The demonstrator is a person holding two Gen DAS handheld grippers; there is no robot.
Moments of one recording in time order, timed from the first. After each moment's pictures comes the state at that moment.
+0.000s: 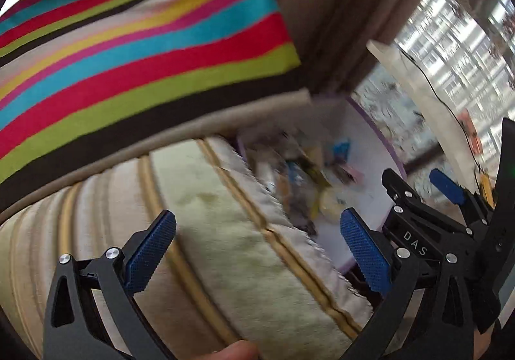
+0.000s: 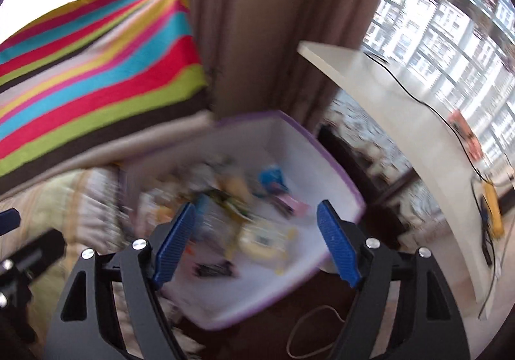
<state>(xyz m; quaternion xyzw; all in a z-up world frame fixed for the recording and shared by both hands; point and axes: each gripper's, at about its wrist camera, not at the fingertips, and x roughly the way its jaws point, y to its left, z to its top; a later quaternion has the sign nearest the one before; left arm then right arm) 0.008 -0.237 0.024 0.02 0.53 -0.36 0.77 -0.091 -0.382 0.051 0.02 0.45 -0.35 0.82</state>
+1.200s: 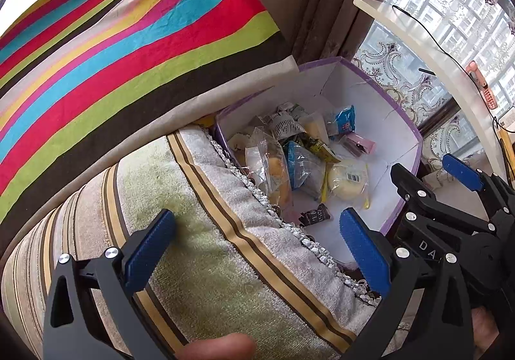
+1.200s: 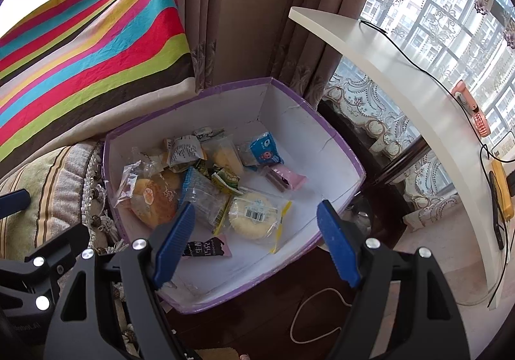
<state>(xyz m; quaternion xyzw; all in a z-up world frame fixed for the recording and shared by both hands) 0.001 -0.272 0.008 0.11 0.52 -0.35 0.77 -0.105 -0.398 0.026 0.06 0.48 -0.34 0.81</state>
